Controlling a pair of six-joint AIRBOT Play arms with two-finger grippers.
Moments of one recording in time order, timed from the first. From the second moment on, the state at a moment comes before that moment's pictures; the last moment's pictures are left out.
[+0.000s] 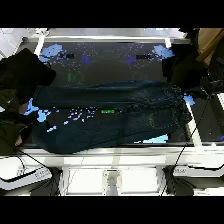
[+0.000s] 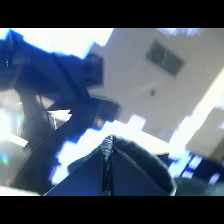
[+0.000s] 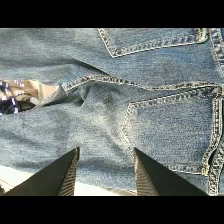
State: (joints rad) left arm 0.59 -1.29 0.88 1.25 -1.10 -1.35; right arm -0.59 -1.46 1.52 -0.86 1.68 1.23
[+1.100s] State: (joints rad) left arm 0.72 -1.24 1.04 1.29 -1.00 -1.46; right arm -0.63 -1.40 1.51 -0.98 1.65 1.17
